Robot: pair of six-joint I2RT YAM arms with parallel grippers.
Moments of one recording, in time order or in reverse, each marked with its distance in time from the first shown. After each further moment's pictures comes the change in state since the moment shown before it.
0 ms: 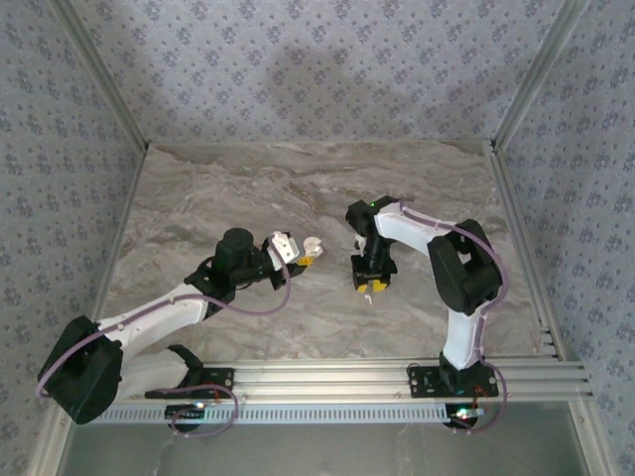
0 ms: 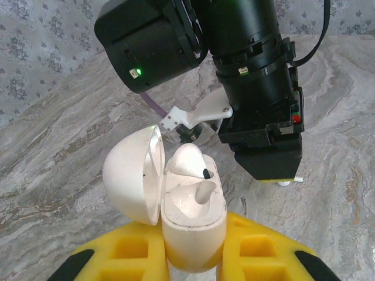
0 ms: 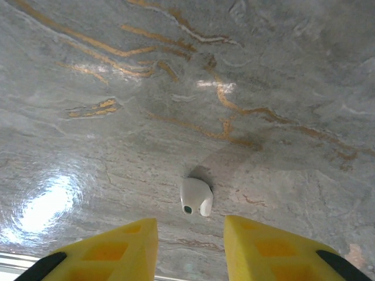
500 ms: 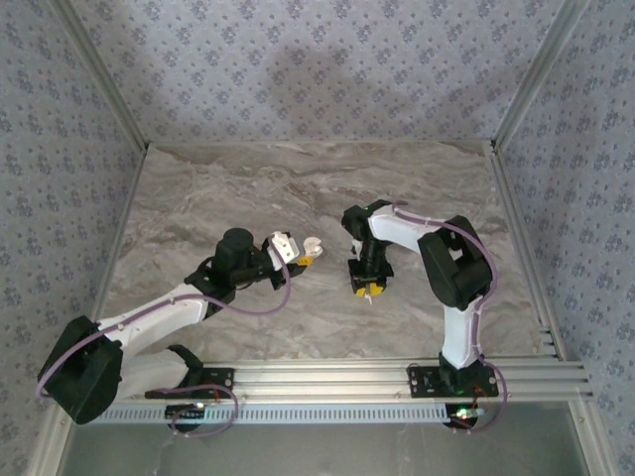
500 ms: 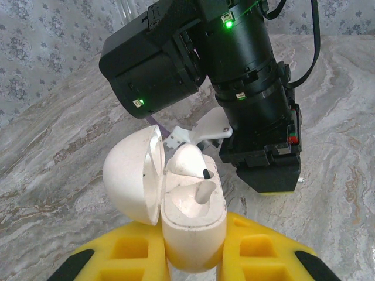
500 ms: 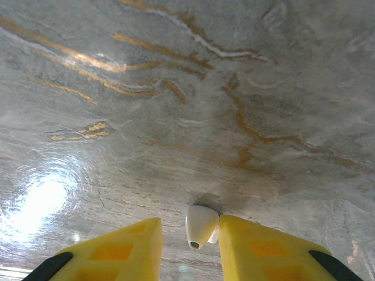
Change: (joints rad) left arm 0.000 0.000 0.000 0.000 0.000 0.000; right arm 0.019 0.056 0.000 0.023 -0.004 0.000
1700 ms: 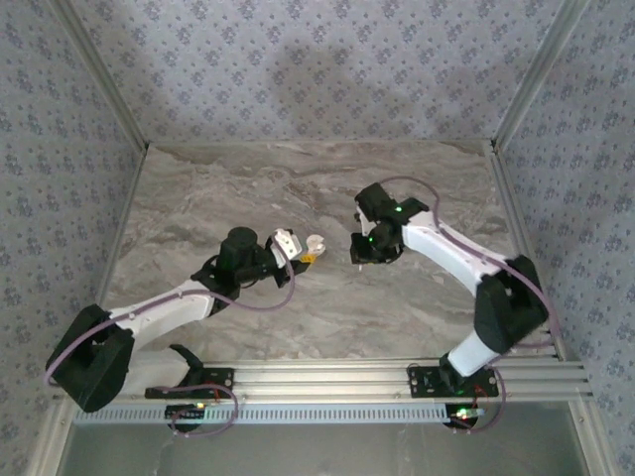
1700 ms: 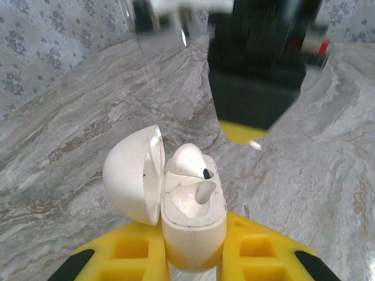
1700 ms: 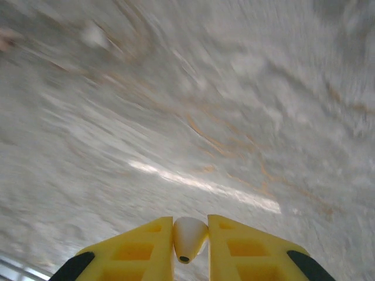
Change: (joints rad) left arm 0.000 0.090 0.000 0.109 0.000 -0.058; right arm -0.005 -0.427 -0.081 0.289 0.051 0.031
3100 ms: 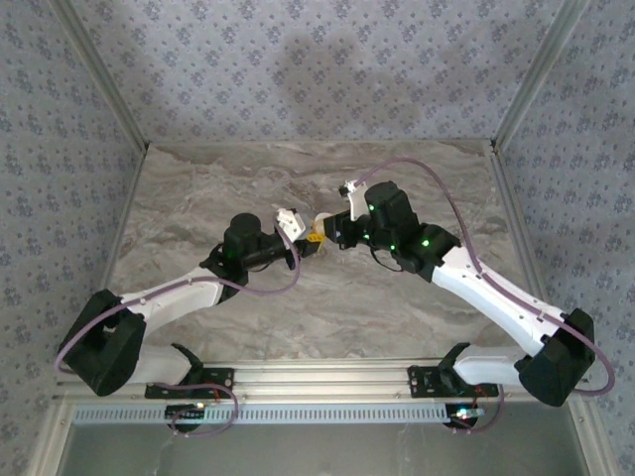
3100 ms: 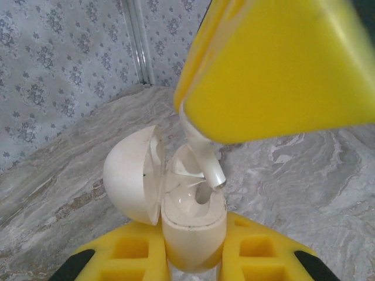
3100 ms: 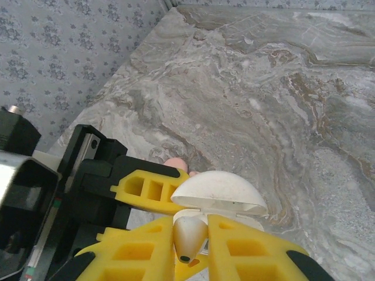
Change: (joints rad) left arm 0.000 0.082 0.114 0.141 0.028 -0.115; right arm 0.169 -0.283 -0.099 0.498 0.034 -0.081
